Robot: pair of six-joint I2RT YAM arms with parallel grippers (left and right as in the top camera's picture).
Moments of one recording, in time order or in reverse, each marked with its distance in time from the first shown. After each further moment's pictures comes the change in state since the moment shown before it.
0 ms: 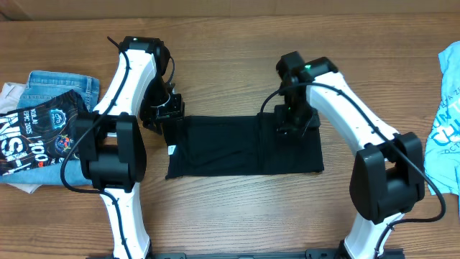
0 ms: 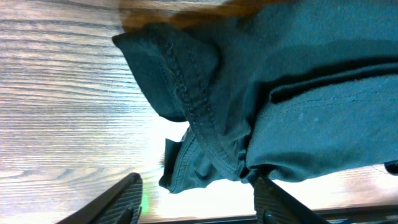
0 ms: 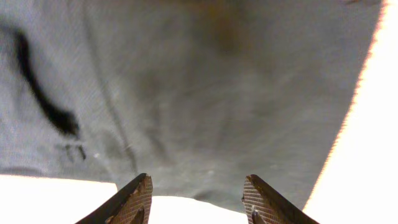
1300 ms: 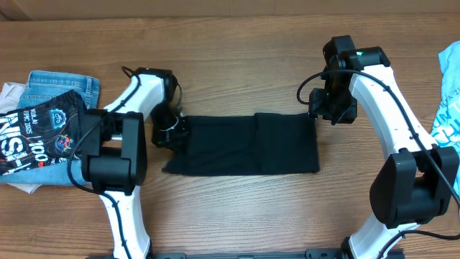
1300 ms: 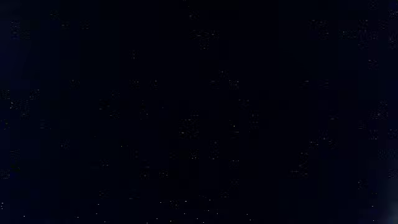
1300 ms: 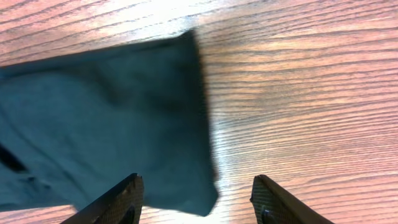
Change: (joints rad) left arm 0.001 -0.023 -0.326 0.262 0.079 -0.056; right arm -0.207 -0.077 0.025 -0.036 0.038 0.003
